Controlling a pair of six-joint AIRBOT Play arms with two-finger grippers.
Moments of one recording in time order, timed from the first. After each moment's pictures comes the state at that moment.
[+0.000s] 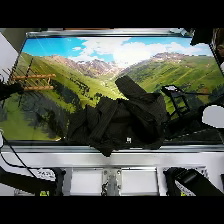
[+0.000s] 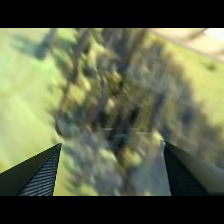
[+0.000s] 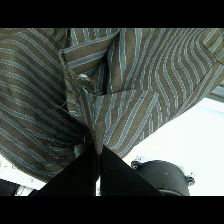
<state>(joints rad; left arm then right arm) 0.50 -1.70 1.58 1.61 -1.00 -1.46 0.46 -0.85 1.17 -1.43 1.73 1.83</state>
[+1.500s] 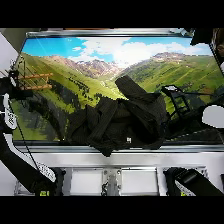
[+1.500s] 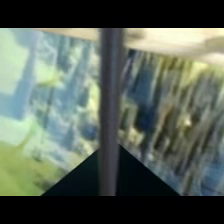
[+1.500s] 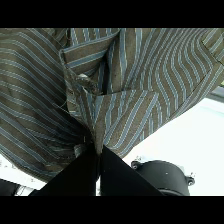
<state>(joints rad) 0.46 -2.05 1.80 1.81 -0.99 -1.46 0.46 -0.85 1.17 -1.43 1.73 1.83</state>
